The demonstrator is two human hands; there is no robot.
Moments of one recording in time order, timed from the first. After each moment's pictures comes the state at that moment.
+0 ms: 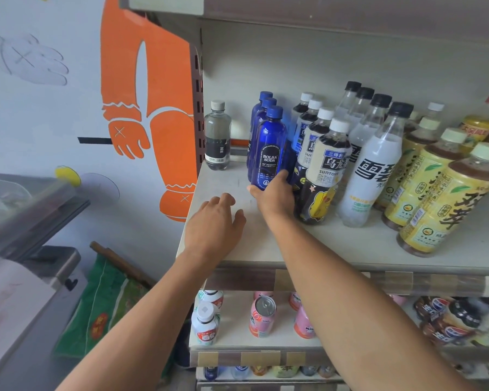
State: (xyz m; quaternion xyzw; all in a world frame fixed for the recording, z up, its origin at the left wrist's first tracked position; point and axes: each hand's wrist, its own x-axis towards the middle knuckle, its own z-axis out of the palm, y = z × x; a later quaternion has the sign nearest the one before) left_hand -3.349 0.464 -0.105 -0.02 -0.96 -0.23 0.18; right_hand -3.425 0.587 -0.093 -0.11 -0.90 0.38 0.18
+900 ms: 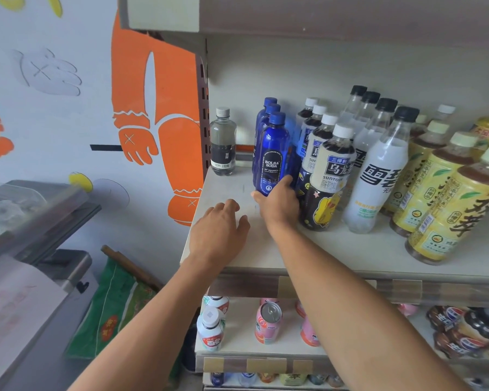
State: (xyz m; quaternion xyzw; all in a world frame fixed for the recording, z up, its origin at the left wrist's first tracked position) left_hand -3.349 0.466 -0.104 -0.01 -0.96 -0.21 0.18; right_hand -3.423 0.585 -0.093 -0.11 -0.92 0.33 0.19
